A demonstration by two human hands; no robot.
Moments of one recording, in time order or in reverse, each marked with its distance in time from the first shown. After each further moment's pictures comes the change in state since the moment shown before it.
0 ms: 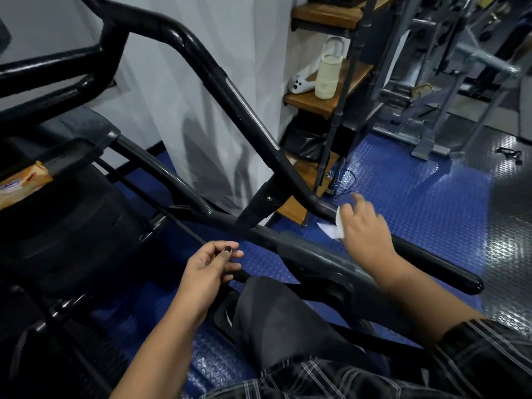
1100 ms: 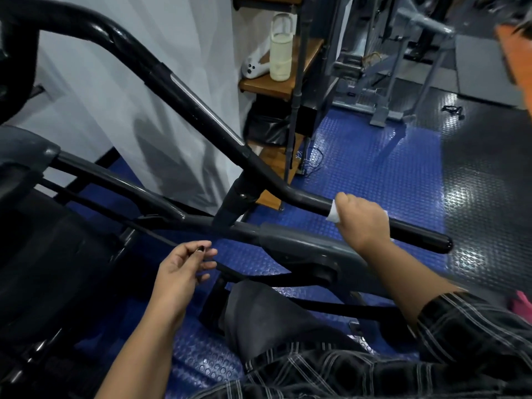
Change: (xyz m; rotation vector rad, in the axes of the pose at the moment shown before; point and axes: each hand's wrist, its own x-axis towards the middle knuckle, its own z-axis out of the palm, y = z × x) left_hand 0.035 0.004 -0.016 0.055 -0.061 -0.020; right_hand -0.014 0.026 0.010 0.023 0.024 0.107
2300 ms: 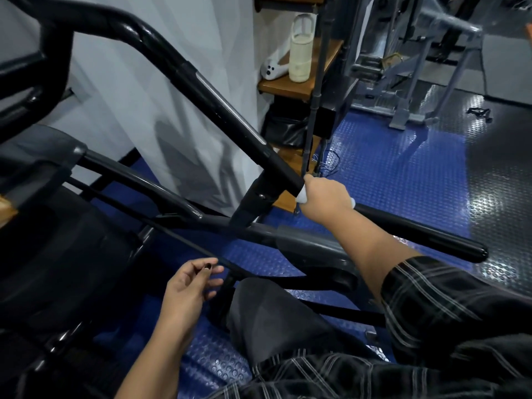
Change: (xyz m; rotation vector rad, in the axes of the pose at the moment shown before) left_hand -0.014 -0.019 -0.017 -0.026 0.068 -0.026; right_hand 0.072 -0.086 -0.017 0.298 -0.192 -0.008
